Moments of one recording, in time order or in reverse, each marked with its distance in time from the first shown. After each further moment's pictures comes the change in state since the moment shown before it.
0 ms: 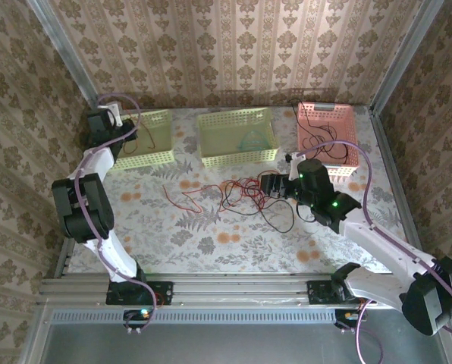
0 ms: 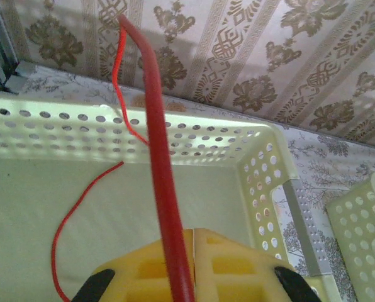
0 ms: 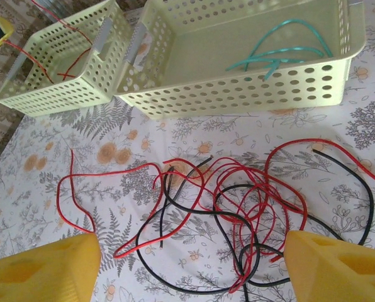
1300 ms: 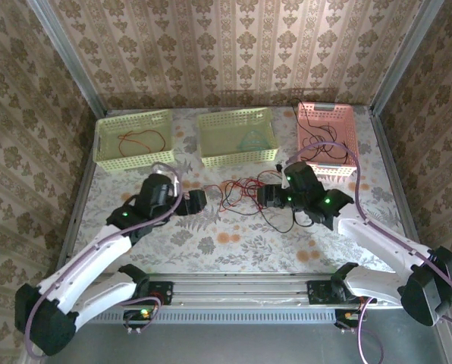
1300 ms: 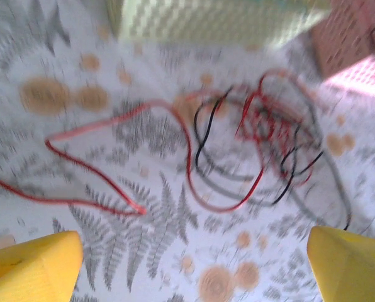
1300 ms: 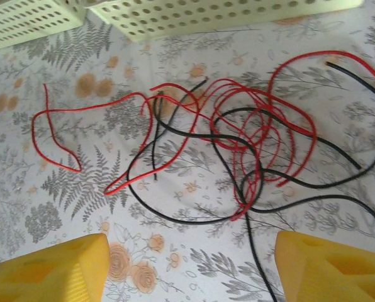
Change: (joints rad) left arm -0.769 -0.889 -0.629 -0.474 -0.223 -0.389; right arm 0.084 0.063 0.068 -0.220 0.008 0.048
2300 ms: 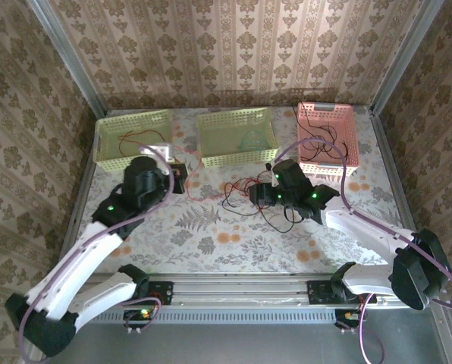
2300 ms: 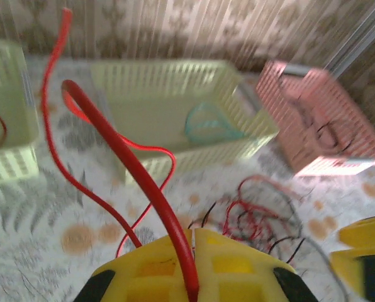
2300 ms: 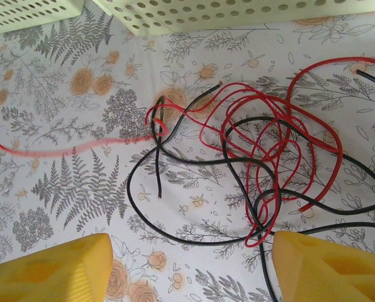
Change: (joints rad) left arm 0.019 -0.051 0.264 0.036 -0.134 0.197; right arm 0.037 0.121 0.036 0.061 0.021 -0.015
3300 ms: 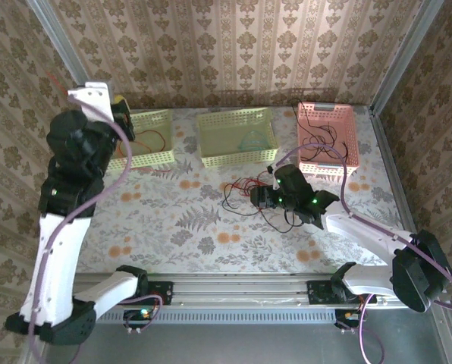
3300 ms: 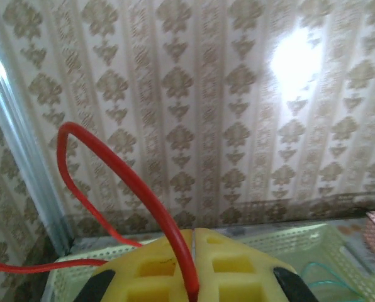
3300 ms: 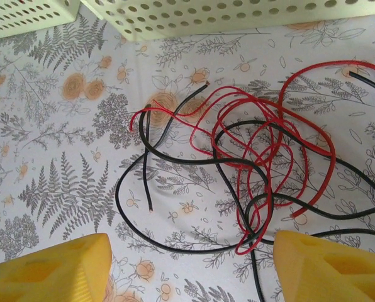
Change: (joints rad) left arm 0.322 0.177 0.608 -0.108 -0.088 0.352; right arm 0.000 -0.015 -0.083 0.104 0.025 -0.006
